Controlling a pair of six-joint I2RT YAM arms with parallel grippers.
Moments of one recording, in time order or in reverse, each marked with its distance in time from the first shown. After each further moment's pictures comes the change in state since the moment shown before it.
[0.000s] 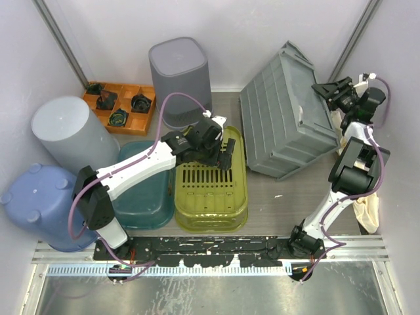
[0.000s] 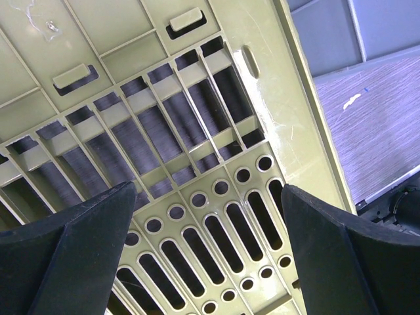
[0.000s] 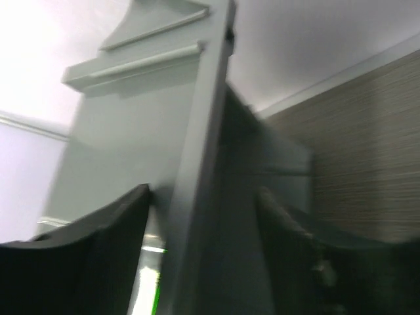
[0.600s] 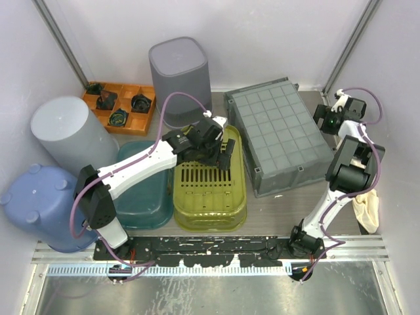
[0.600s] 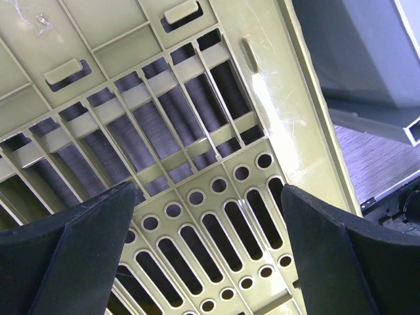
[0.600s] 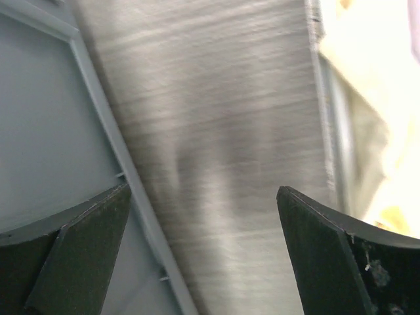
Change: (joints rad) left arm 0.002 0.016 0.021 -0.027 -0.006 0.017; right arm 0.060 0.015 0.047 -0.768 0.580 -1.064
